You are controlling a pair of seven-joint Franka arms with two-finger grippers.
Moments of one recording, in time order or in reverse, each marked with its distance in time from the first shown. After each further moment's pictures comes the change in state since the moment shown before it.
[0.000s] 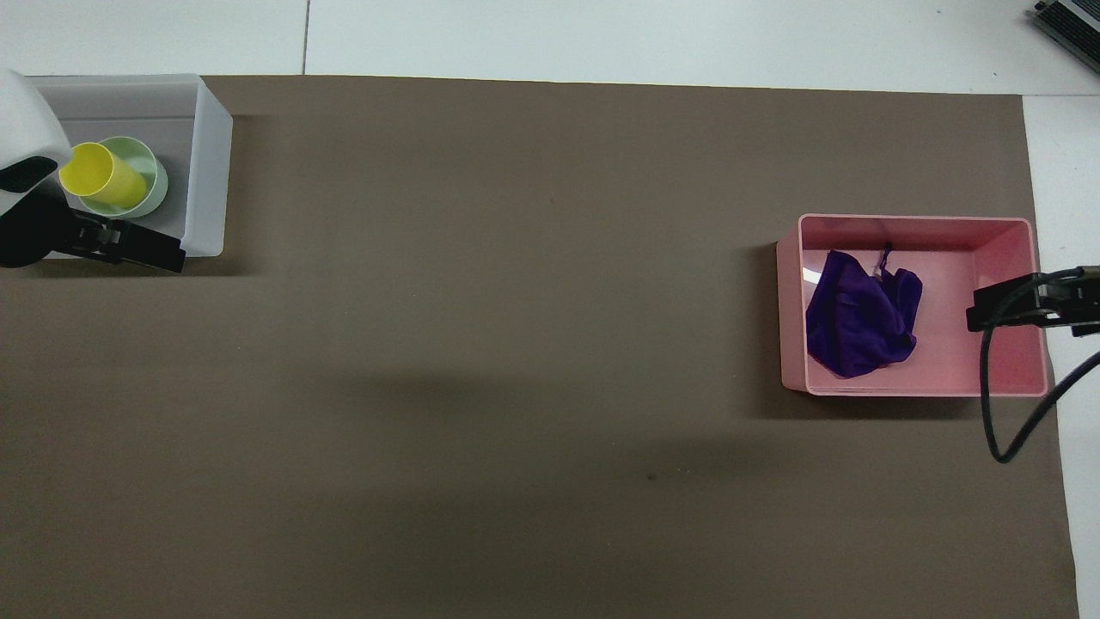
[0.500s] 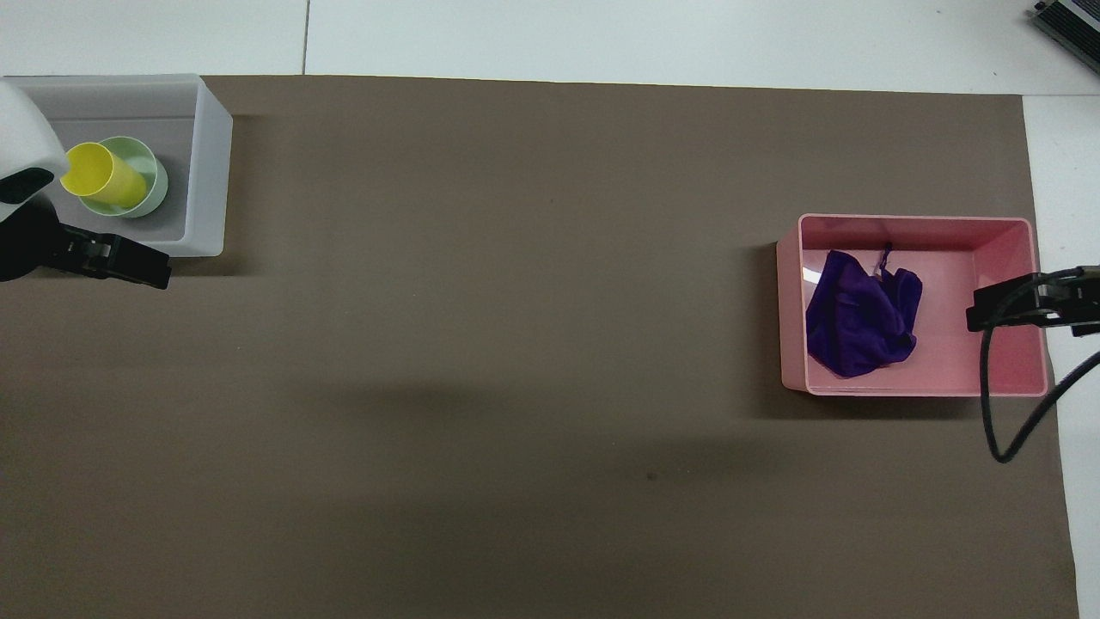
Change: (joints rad) left arm 0.000 -0.011 0.000 0.000 0.046 -0.062 -0.007; right arm 0.000 0.000 0.000 0.000 0.000 0.000 0.000
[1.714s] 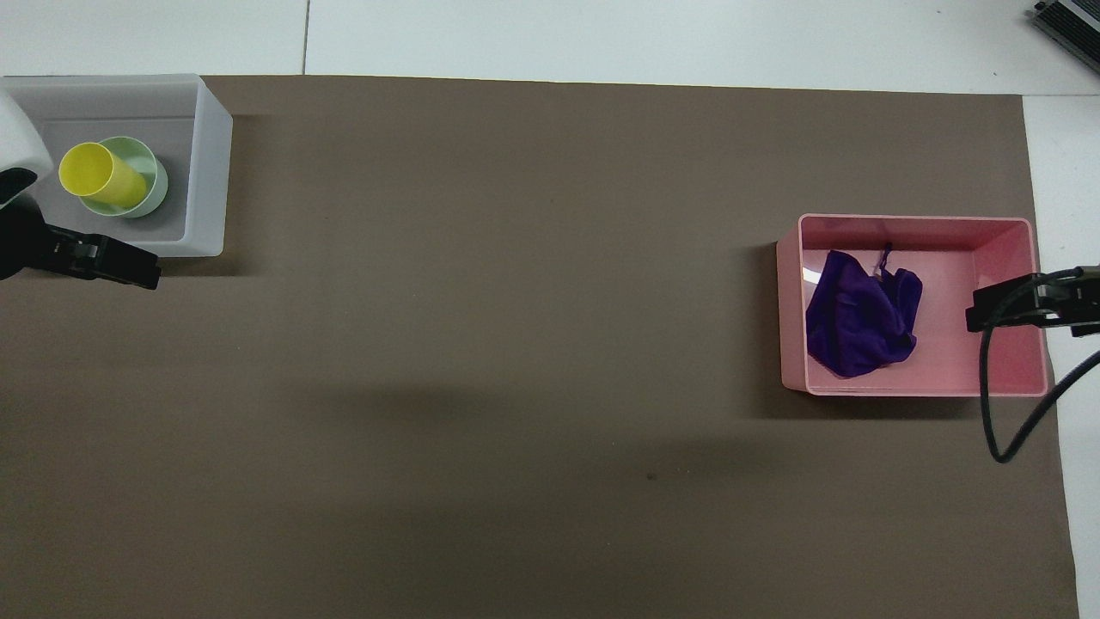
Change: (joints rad) left arm 0.011 -0.004 0.002 0.000 0.000 0.002 0.005; right arm 0.000 0.000 0.000 -0.001 0.000 0.000 0.000
